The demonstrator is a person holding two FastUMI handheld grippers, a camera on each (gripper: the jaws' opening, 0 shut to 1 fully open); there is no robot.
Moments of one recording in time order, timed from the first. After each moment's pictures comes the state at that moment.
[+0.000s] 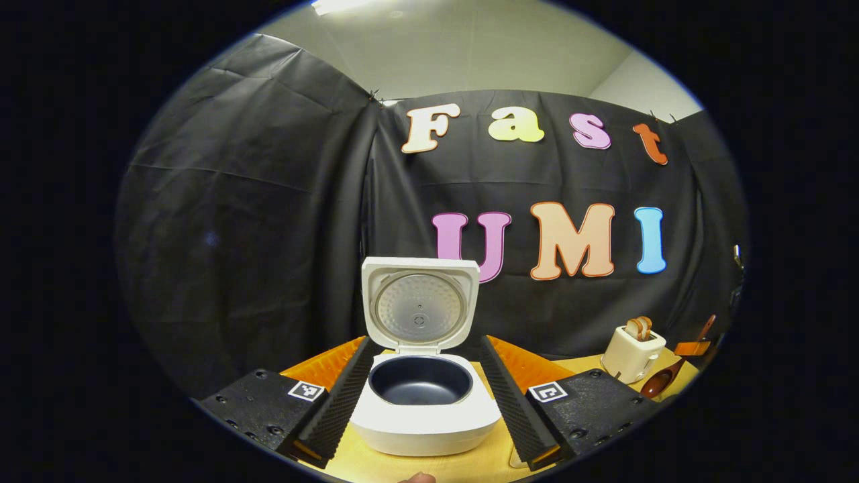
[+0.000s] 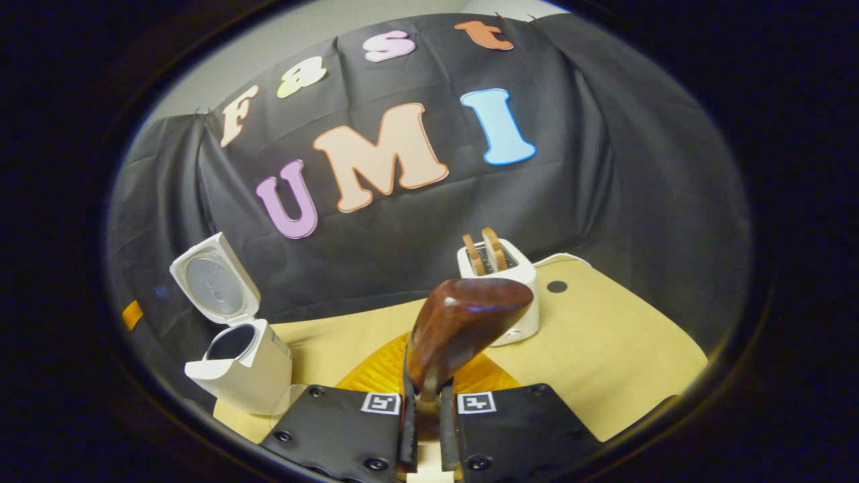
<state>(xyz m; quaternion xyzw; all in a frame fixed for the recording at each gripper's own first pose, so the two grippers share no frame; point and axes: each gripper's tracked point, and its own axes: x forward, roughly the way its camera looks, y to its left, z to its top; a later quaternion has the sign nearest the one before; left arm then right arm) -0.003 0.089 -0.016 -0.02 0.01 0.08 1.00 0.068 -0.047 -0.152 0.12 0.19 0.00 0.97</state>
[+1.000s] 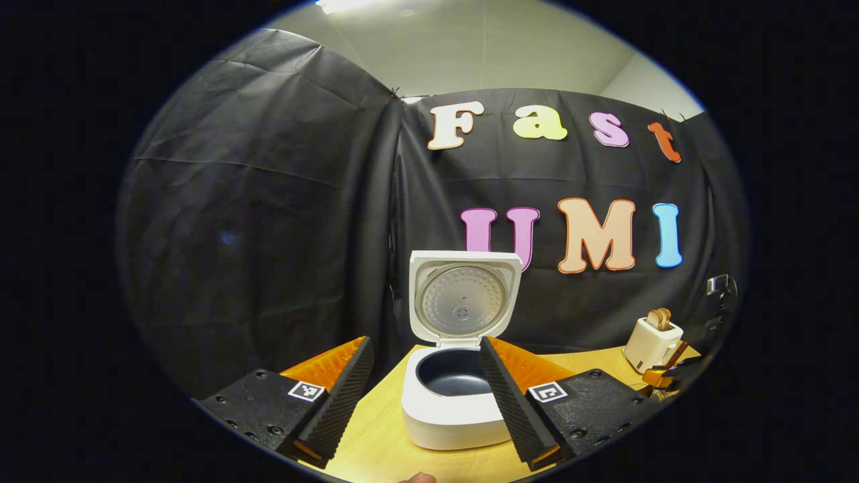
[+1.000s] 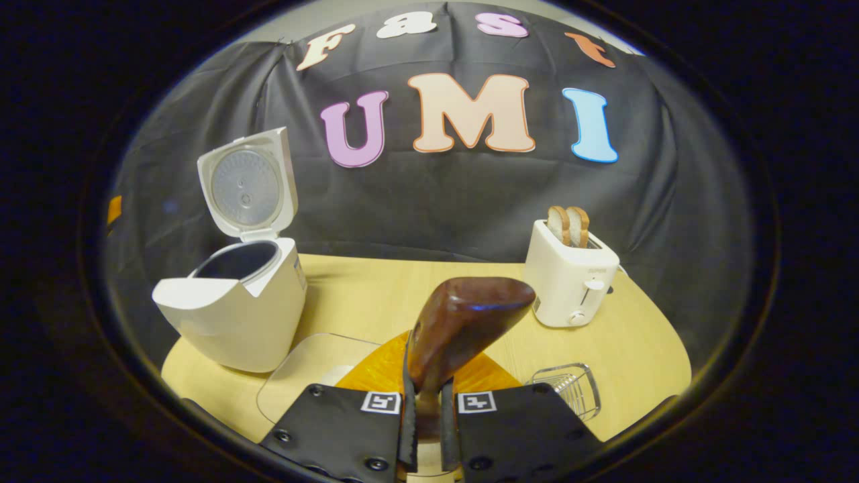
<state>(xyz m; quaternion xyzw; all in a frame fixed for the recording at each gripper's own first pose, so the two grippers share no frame) -0.032 0.159 -0.025 -0.02 0.02 0.11 0.99 0.058 0.073 -0.236 -0.04 0.24 0.06 0.97</state>
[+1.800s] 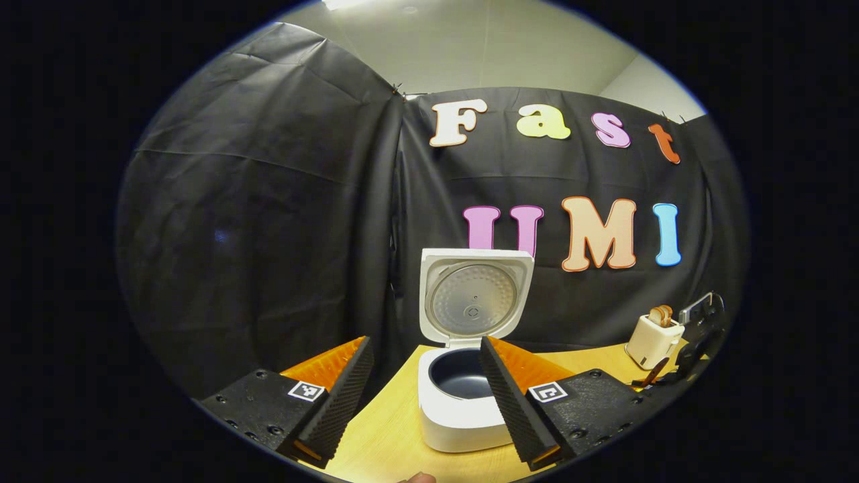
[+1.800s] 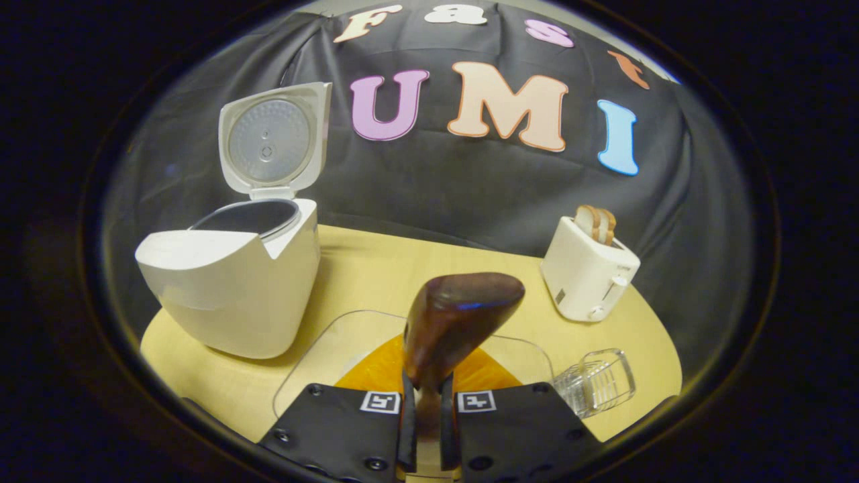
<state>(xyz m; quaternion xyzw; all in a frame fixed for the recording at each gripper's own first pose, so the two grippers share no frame) -0.025 0.190 -0.031 -0.02 0.03 0.10 0.99 0.041 0.143 -0.278 -0.08 0.25 0.06 0.96</state>
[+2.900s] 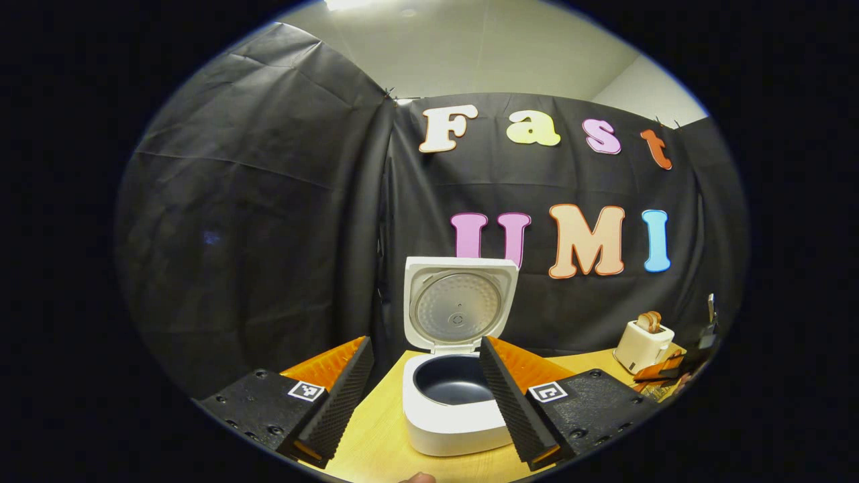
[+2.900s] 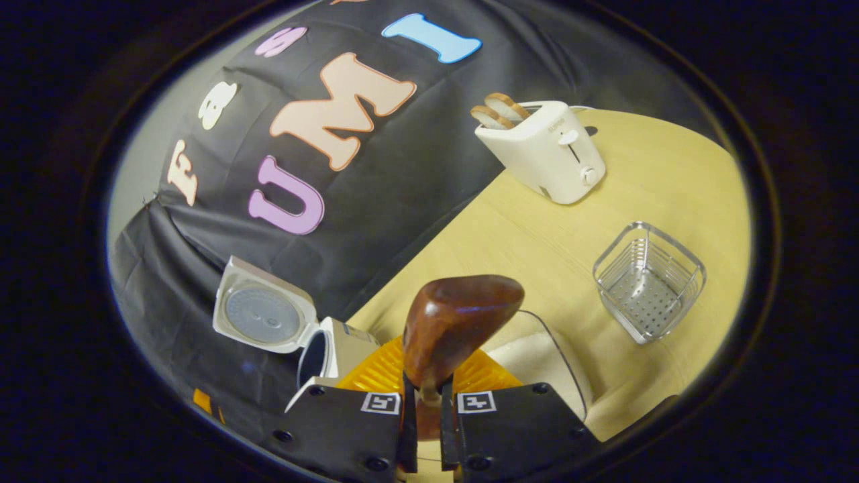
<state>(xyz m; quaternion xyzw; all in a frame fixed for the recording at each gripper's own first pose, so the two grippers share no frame) -0.021 0.166 -0.018 -0.02 0.01 0.08 1.00 0.054 0.096 -0.237 0.40 0.32 0.02 0.86</state>
